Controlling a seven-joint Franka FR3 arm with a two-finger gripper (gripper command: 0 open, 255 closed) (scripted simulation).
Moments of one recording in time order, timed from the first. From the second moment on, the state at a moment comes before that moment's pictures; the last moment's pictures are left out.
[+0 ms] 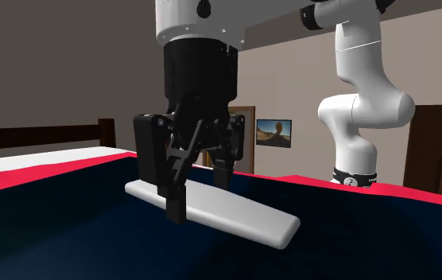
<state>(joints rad) -0.24 0.30 0.16 -1.80 -0.06 2.10 1.43</state>
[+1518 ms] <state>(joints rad) -0.20 0.21 0.19 -1.66 -0.05 1.87 1.49</state>
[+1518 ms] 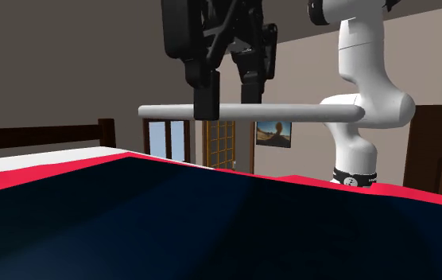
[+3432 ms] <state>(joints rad) 0.27 0.51 0.37 -1.25 -0.19 1.73 2.12</state>
